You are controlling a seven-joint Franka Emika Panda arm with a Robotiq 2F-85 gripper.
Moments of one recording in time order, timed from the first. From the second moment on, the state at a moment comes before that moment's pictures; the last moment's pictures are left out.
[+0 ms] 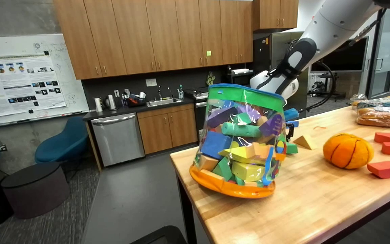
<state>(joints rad) -0.05 0.19 -0.12 -2.18 -0.29 2.16 0.76</state>
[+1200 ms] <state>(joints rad) -0.07 -0.05 -0.15 -2.18 -0.48 2.05 0.68</state>
